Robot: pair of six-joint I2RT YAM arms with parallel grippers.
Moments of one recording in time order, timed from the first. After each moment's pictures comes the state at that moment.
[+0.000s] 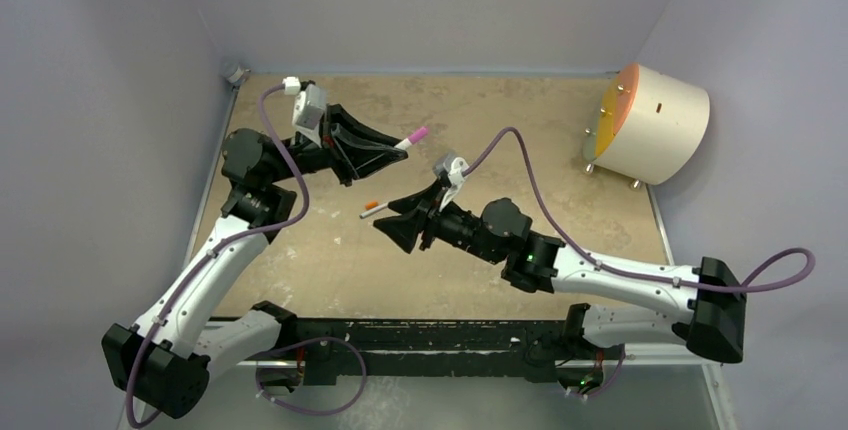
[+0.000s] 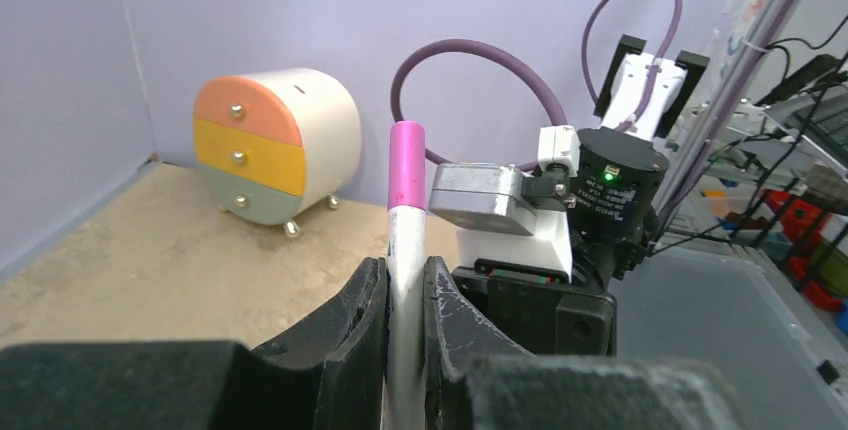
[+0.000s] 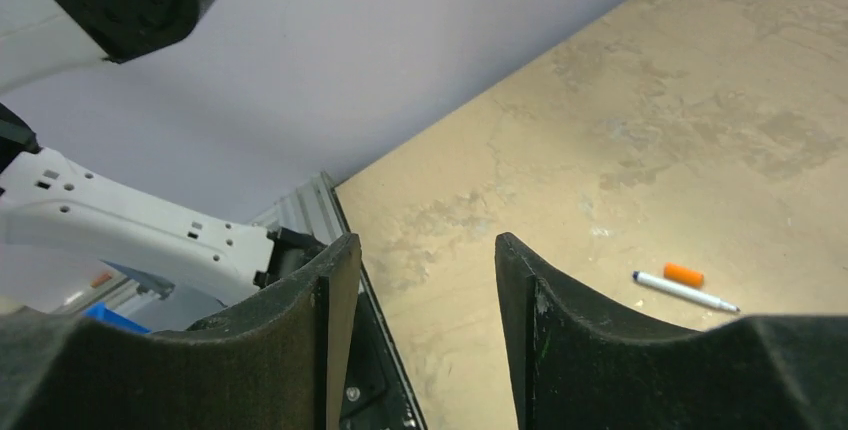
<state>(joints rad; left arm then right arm) -0.41 1.04 0.99 0.52 0.98 -0.56 1.15 1.14 0.79 0.46 0.07 0.39</state>
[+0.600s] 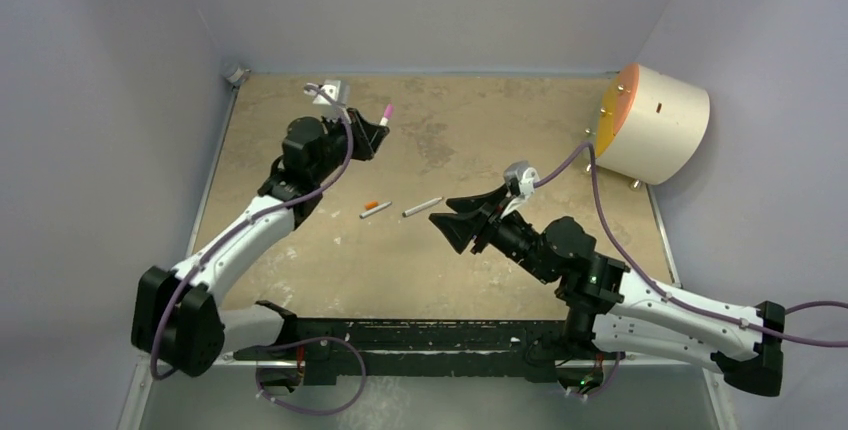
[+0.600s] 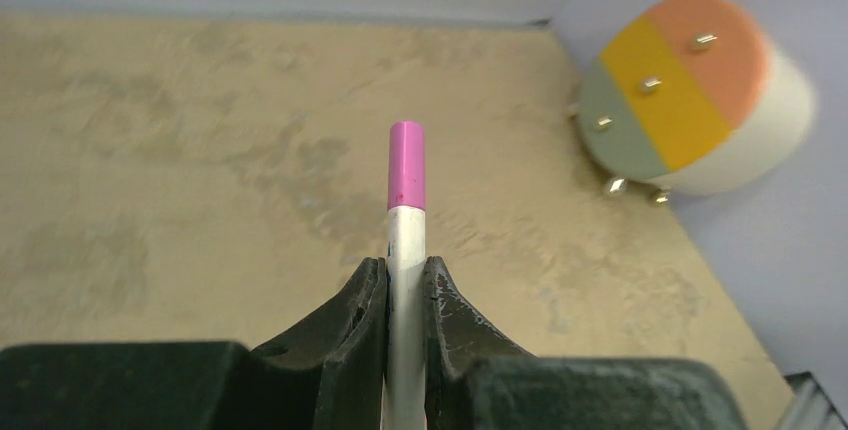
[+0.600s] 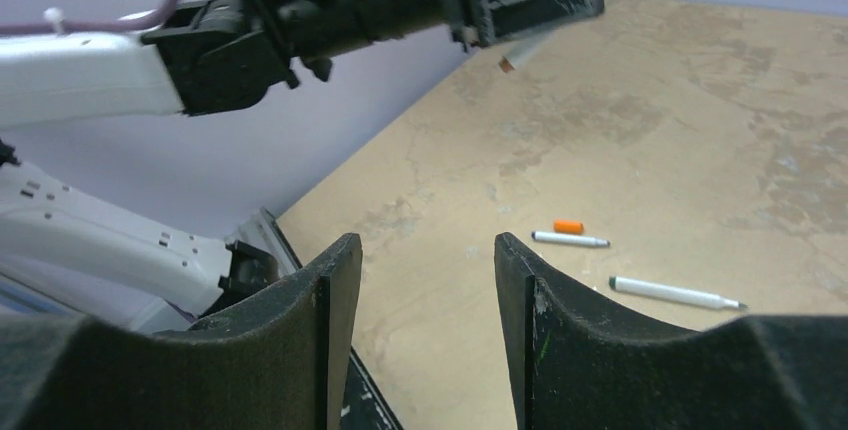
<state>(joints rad) -0.41 1.17 0.87 0.26 0.20 -0.44 1.15 0.76 0.67 0.19 0.28 0.38</state>
